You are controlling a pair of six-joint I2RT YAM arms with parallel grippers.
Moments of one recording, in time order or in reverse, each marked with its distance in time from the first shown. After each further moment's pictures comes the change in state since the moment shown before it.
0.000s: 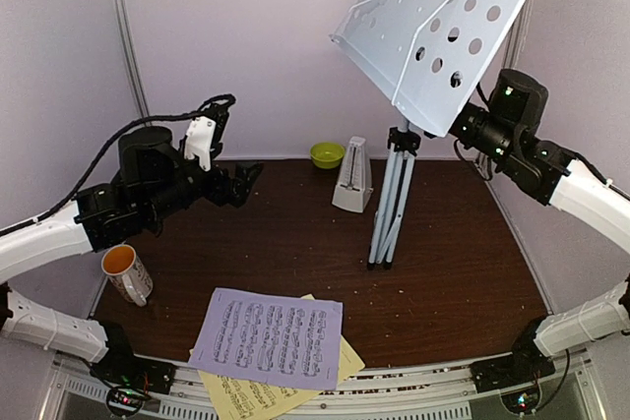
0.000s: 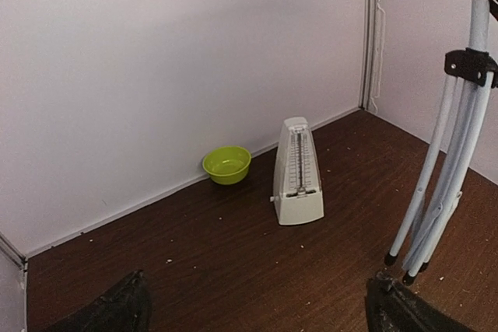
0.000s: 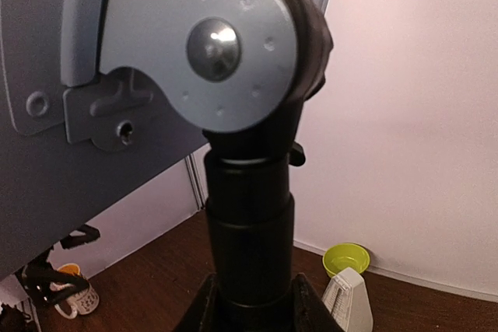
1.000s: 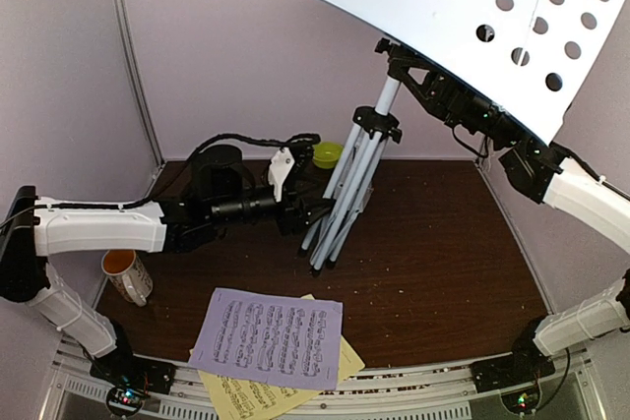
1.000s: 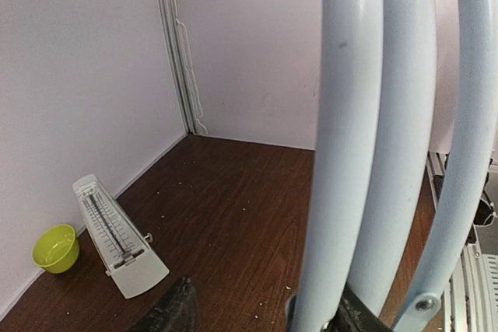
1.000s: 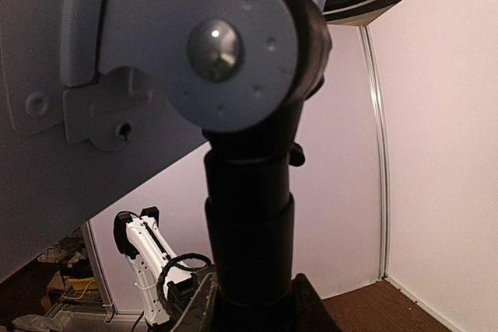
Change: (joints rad) left arm -0.051 0.375 0.003 0.433 0.598 0.104; right arm -0.007 0.033 0.003 0.474 -0.620 0.332
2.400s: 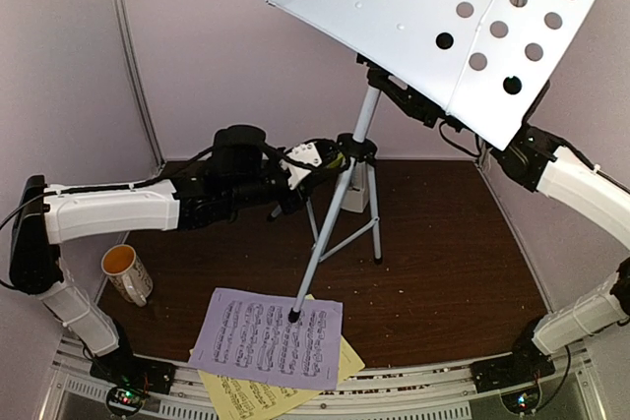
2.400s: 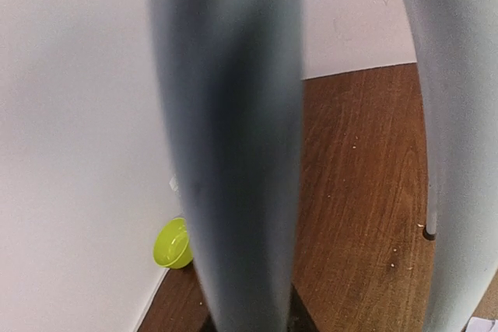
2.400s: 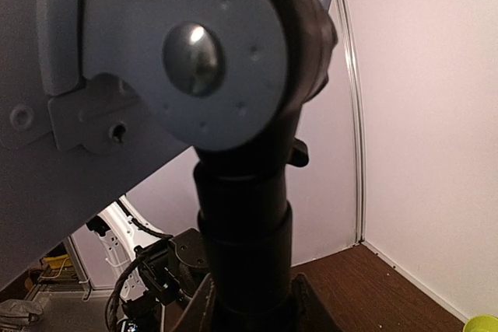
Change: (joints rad) left arm 0.003 0.102 0.222 -0.254 -0.266 0.447; right arm 0.026 0.065 0.099 -0.242 0.048 -0.143
